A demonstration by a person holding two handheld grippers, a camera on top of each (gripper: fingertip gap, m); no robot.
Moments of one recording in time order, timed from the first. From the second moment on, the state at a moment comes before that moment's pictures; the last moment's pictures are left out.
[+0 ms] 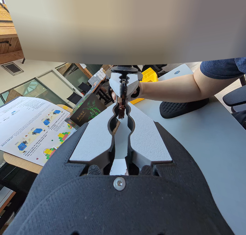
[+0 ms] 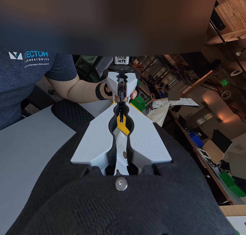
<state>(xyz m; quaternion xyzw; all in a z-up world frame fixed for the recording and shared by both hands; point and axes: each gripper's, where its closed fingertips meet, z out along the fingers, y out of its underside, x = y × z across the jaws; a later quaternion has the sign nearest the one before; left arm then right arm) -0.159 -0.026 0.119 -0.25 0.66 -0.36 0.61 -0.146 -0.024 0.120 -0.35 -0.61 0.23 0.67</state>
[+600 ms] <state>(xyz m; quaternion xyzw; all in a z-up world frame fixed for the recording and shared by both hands) -0.159 -0.021 0.122 -0.26 0.64 -0.36 0.62 -0.145 -0.019 0.125 -0.37 -0.59 0.24 0.67</state>
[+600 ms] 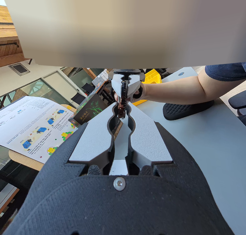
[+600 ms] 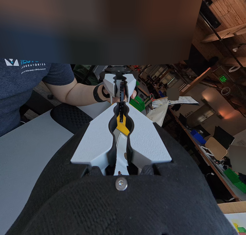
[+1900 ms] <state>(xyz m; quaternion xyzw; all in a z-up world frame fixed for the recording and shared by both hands) -0.159 -0.013 0.127 -0.28 0.62 -0.40 0.62 -0.139 -0.012 0.127 -0.40 -0.57 0.29 0.66</state>
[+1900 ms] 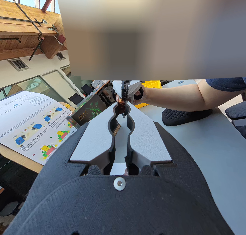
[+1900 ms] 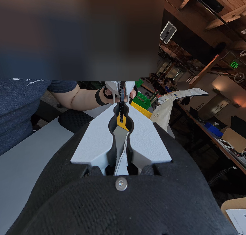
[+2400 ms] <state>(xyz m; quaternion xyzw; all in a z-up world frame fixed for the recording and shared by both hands) -0.167 0.014 0.137 -0.35 0.57 -0.49 0.56 -0.130 0.011 0.131 -0.46 -0.49 0.37 0.63</state>
